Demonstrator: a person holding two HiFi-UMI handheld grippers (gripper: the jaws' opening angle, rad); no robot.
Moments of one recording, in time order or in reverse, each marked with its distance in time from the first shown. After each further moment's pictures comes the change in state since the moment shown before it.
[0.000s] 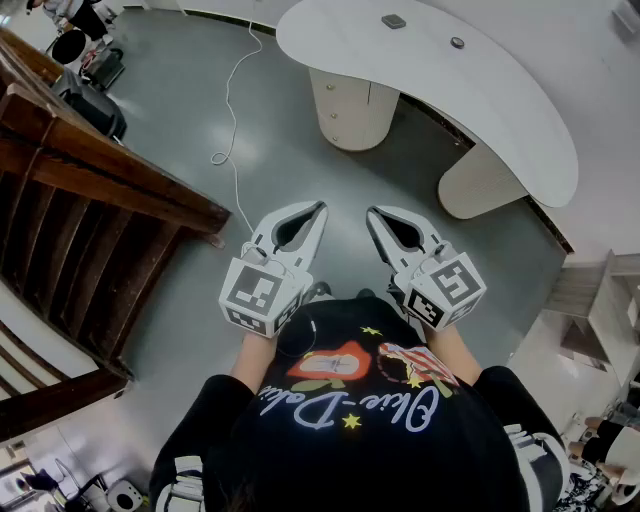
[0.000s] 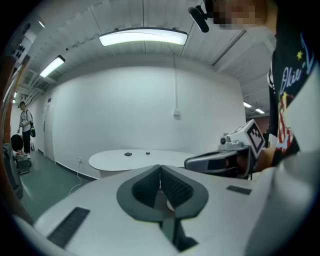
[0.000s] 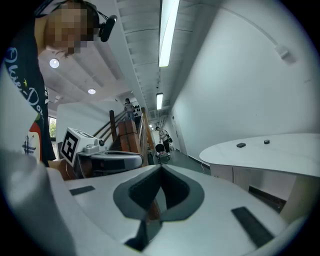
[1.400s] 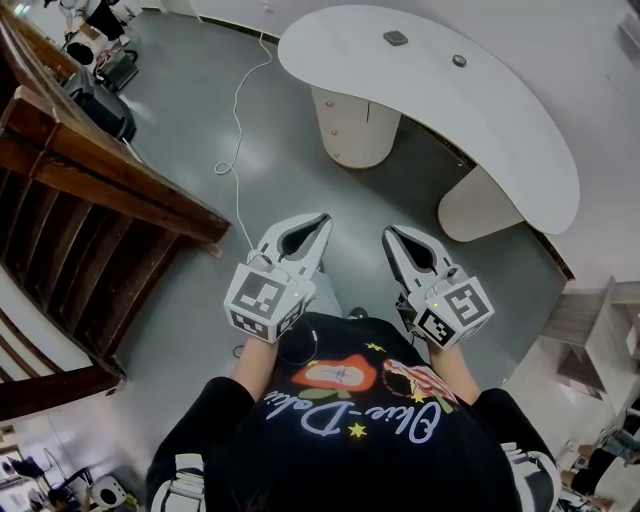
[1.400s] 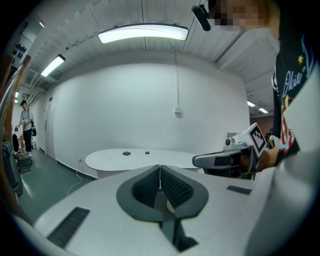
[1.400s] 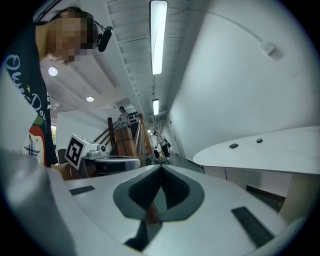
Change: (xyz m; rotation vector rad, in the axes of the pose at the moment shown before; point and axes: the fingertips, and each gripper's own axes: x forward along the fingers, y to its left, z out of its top) left arm 0.050 -0.022 0.000 -0.004 0.005 0.027; right arm -0.044 -0.060 -0.001 0.051 -0.069 0.000
